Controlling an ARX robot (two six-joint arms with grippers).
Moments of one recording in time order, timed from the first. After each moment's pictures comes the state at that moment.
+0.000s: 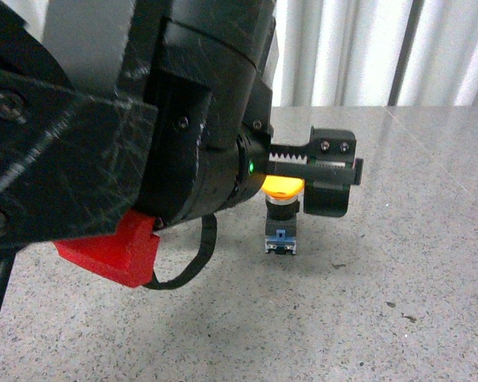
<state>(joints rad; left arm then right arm) -0.62 1.78 0.94 0.37 -0.30 -0.19 0.00 0.00 0.01 0.00 0.00 0.01</state>
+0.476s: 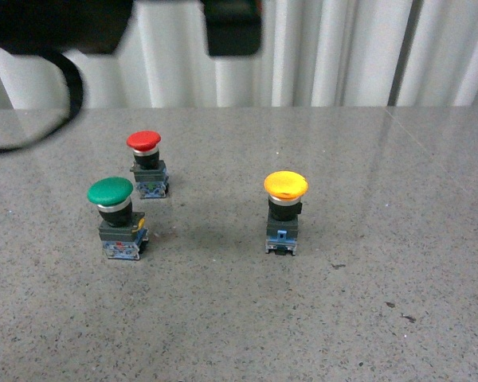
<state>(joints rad) -0.49 1.43 0.83 0.43 -0.30 -0.07 0.00 0.00 0.01 0.00 0.00 0.01</state>
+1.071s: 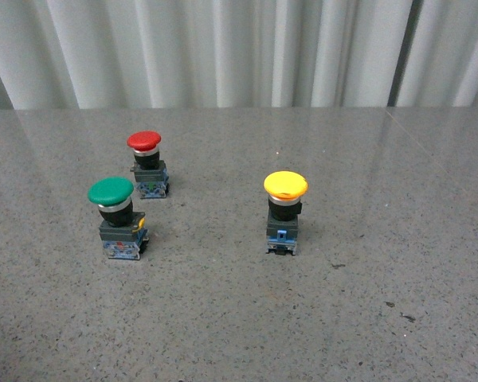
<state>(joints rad) 0.00 0.63 0.21 0.40 0.00 0.02 0.00 0.00 0.01 0.00 0.00 0.01</state>
